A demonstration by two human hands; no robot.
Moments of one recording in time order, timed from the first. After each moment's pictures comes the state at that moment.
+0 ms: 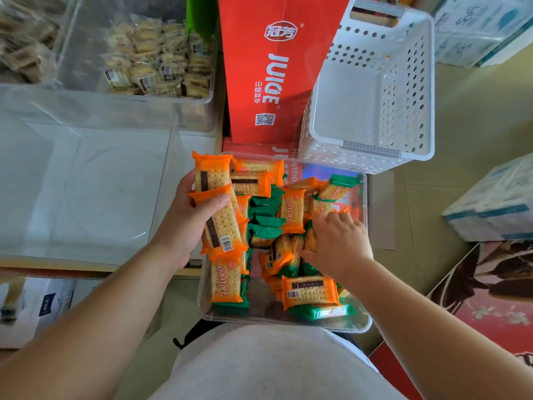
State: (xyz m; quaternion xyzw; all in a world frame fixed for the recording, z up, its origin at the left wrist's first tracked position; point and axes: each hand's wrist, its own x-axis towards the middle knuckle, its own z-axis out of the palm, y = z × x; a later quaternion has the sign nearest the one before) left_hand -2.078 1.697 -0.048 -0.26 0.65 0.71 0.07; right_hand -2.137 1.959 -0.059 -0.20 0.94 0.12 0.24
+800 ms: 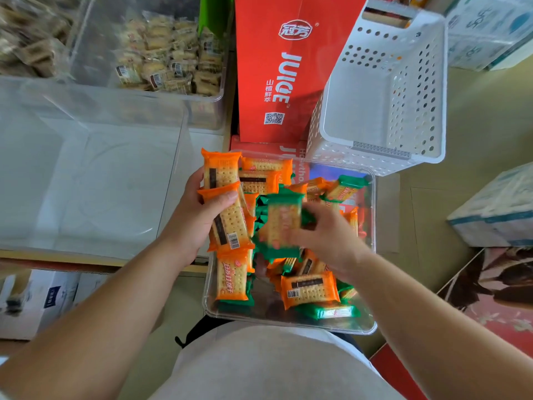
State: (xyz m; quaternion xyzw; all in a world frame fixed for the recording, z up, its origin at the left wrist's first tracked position) left_hand -2.077 1.694 -0.049 -0.26 0.65 0.71 0.08; right_hand -2.135 1.924 -0.023 0.01 0.76 -0.50 0.40
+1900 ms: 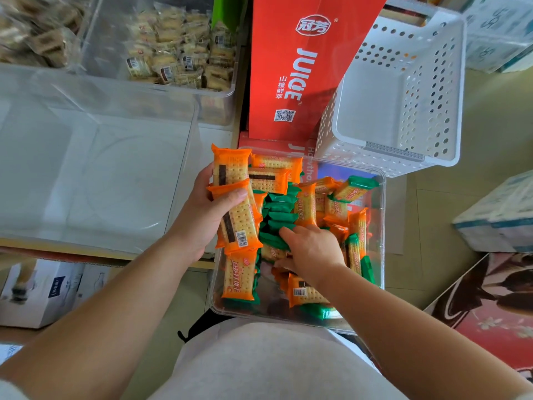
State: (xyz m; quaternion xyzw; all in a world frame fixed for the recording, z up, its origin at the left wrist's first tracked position) left_hand -2.076 1.692 -0.052 -0.26 0.65 0.71 0.08; right_hand -2.116 1.914 -0.103 -0.34 0.91 0.02 0.22
